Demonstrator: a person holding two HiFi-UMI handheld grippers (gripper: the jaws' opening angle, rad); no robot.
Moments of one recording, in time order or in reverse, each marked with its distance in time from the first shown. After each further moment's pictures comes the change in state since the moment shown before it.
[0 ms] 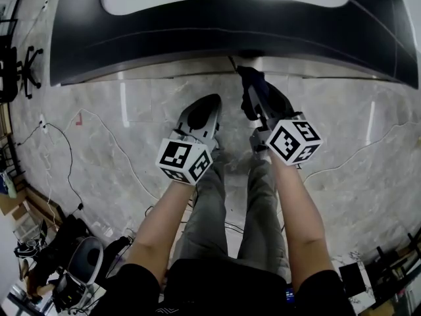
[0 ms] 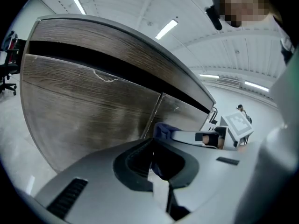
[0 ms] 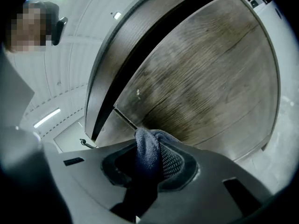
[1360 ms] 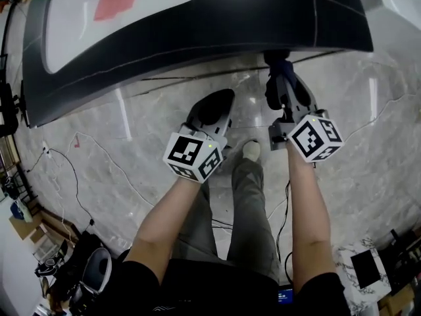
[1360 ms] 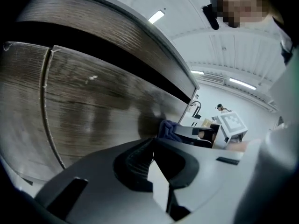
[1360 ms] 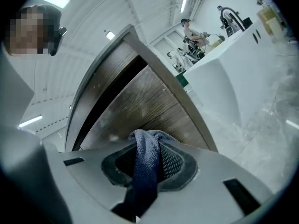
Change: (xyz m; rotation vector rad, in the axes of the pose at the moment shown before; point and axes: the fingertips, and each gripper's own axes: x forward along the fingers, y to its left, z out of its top) left arm 0.117 -0.138 -0.014 0.053 0.058 -0.188; right arm -0.115 -0.149 0.111 0.015 -0.216 -0.199
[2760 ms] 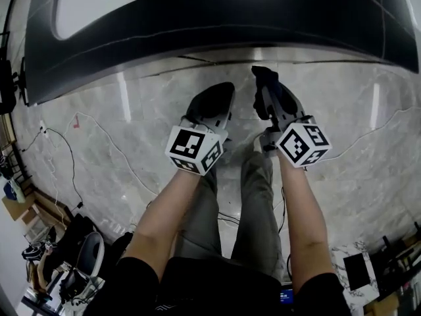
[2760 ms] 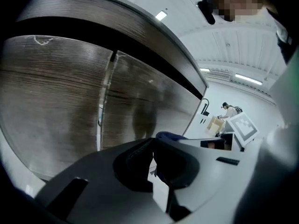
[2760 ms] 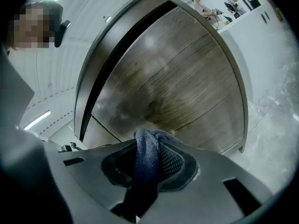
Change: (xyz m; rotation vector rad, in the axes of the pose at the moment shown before) left arm -0.047 0.073 -0.027 0.015 0.008 0.089; right arm 0.028 0.060 -0.119 0.014 0.185 0.082
